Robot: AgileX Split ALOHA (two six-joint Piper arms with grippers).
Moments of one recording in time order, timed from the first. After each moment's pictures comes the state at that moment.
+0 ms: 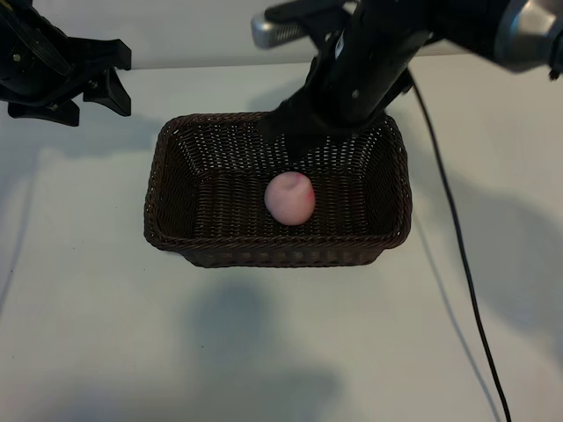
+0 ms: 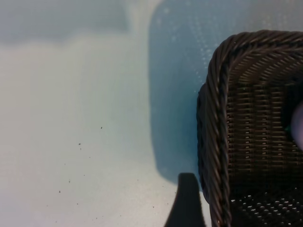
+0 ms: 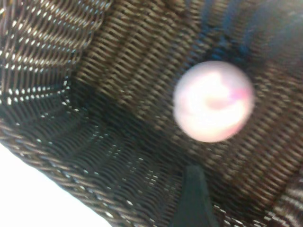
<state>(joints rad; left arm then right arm) -0.11 1.66 -1.41 -0.25 0.97 -0.05 0.53 1.93 -1.70 0.18 1.05 0.03</state>
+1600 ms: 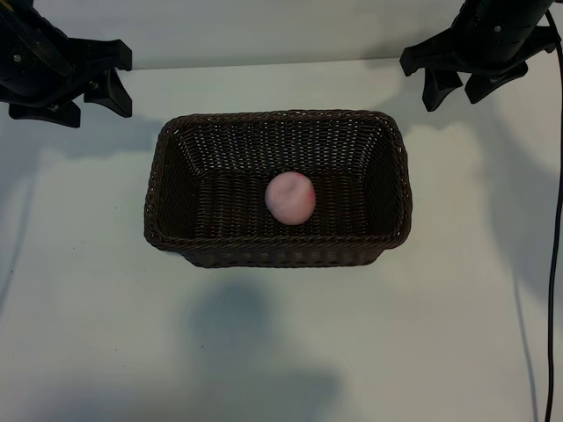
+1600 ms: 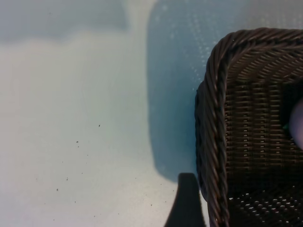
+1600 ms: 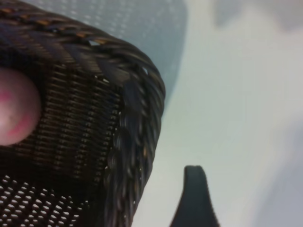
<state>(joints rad) -0.11 1.66 -1.41 -0.26 0.97 -0.05 0.19 1.97 -1.75 0.13 1.20 -0.04</state>
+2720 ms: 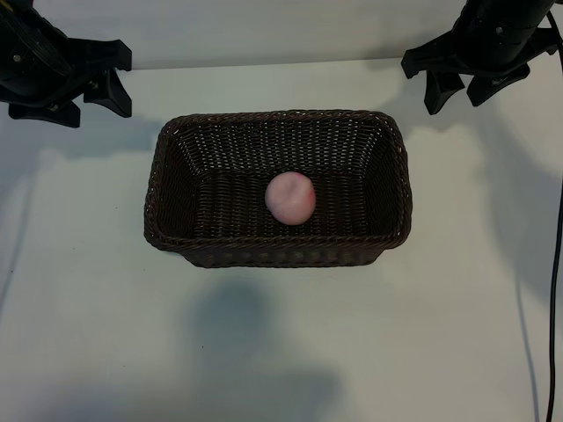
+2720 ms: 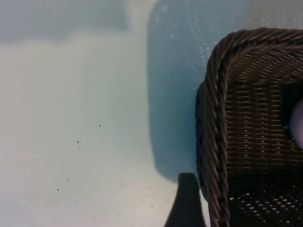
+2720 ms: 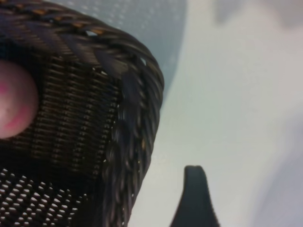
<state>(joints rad) -0.11 1.66 -1.41 -0.26 0.97 -0.05 0.19 1.97 -1.75 0.13 1.22 -0.04</state>
